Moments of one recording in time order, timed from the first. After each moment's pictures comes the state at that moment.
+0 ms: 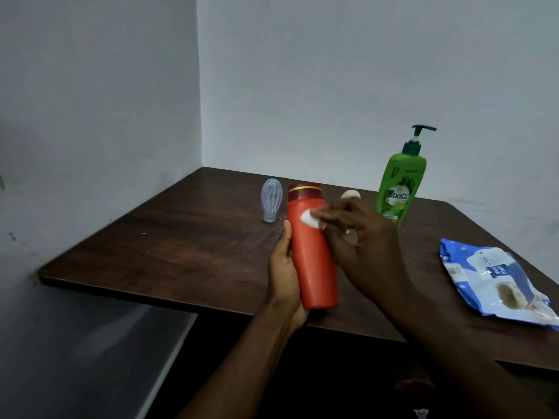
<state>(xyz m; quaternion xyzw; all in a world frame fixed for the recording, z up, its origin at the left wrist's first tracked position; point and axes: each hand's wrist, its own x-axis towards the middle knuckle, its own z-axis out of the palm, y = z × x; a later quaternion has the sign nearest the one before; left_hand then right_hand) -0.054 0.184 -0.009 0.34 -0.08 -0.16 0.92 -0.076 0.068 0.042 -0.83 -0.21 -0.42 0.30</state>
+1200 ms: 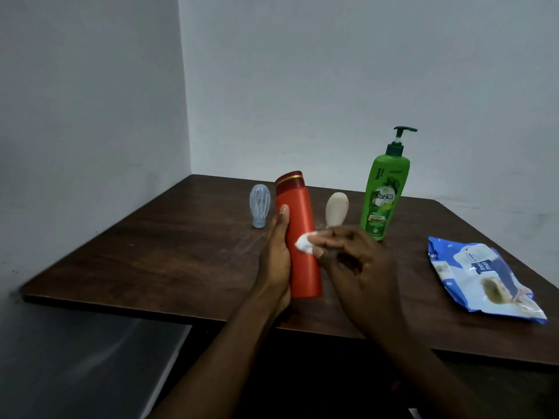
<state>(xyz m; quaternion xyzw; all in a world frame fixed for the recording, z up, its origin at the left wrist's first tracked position) -0.029 0.181 0.005 0.44 -0.08 -0.10 0.89 -0.105 0.066 0.015 -0.79 -0.18 -0.41 0.42</state>
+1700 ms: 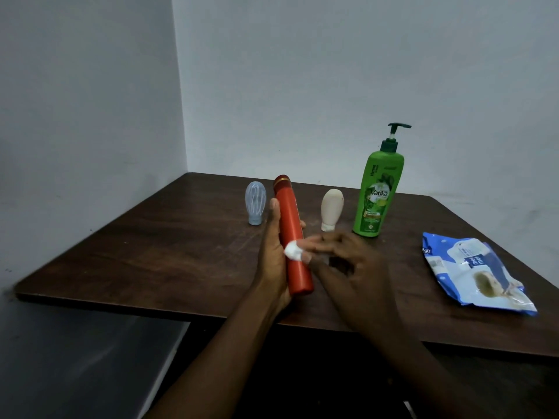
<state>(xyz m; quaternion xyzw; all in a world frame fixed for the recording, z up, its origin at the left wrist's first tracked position) -0.036 0.176 0.012 0.35 -0.08 -0.20 0.91 -0.118 0.072 0.023 -0.80 -0.17 -0.35 0.46</state>
